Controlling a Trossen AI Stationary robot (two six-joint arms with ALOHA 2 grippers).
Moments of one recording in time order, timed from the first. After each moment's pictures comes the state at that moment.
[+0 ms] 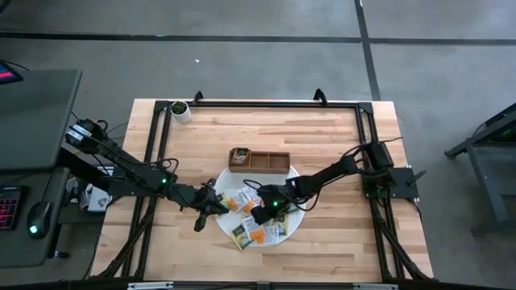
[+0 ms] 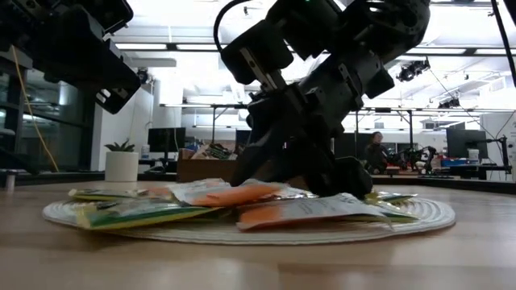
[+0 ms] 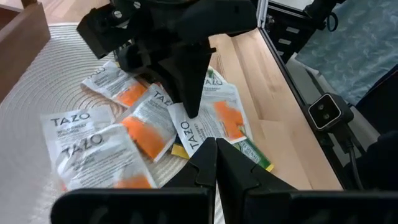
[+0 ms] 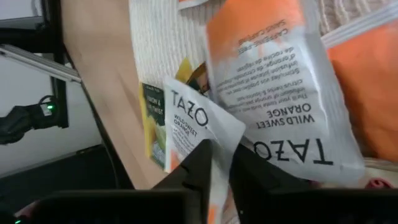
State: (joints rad) left arm -0.49 1.21 0.41 0.39 -0.21 -0.42; right arm 0.20 2.04 1.08 0.23 -0.29 1.31
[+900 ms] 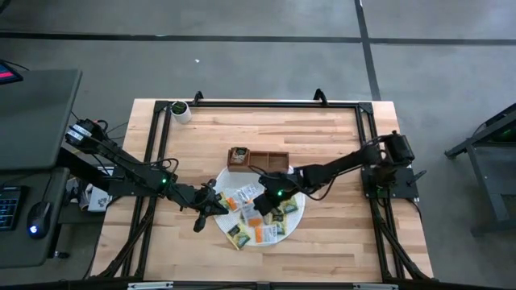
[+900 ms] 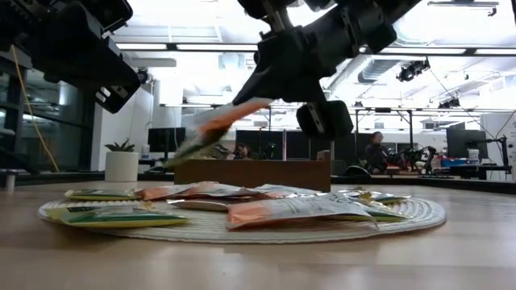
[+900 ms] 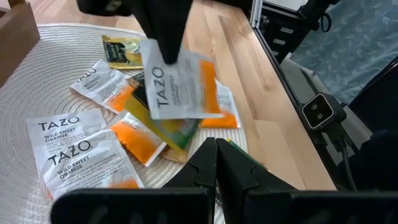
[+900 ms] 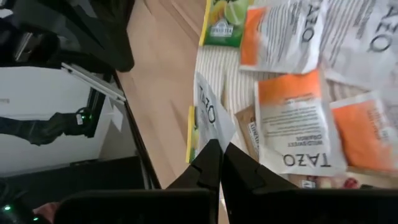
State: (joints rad) left arm -0.49 1.21 0.41 0.40 -0.19 -0.43; right arm 0.17 1.82 1.08 0.11 -0.19 1.17
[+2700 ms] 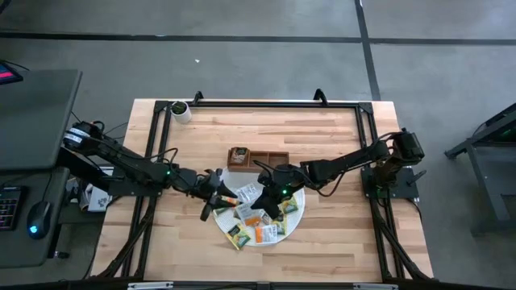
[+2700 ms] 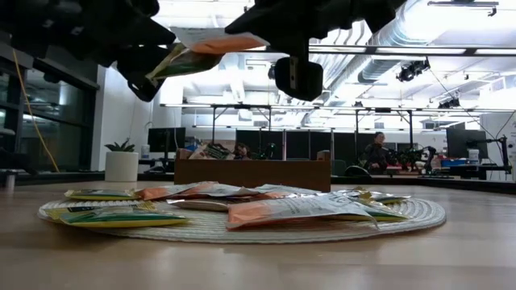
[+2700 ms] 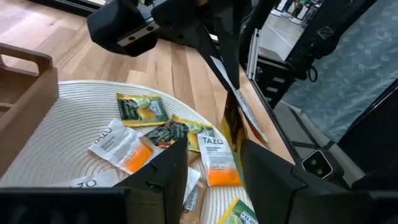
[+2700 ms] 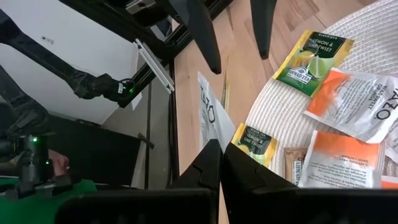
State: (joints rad) left arm -0.32 1.21 0.41 0.58 -0.05 -0.37; right arm 0.17 1.73 1.09 0.20 -0.26 0.84
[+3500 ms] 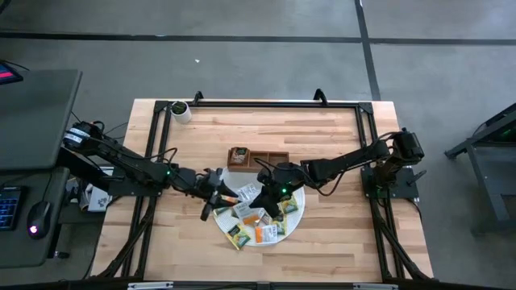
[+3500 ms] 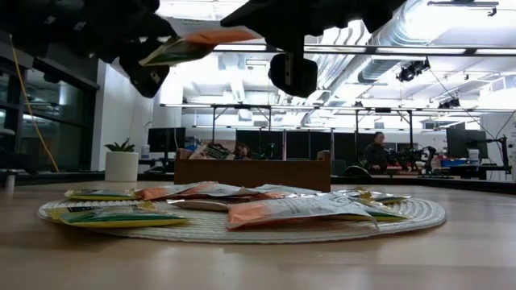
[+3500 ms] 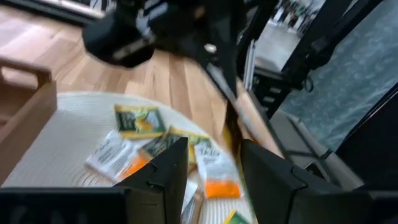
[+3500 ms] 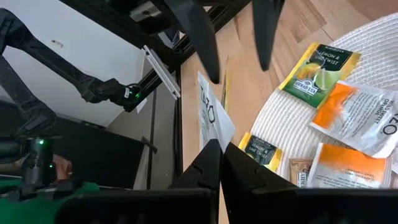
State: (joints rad) left arm -0.32 1.22 0.41 0.63 -0.07 -0.37; right arm 0.16 1.73 1.09 0.24 -0.27 0.83
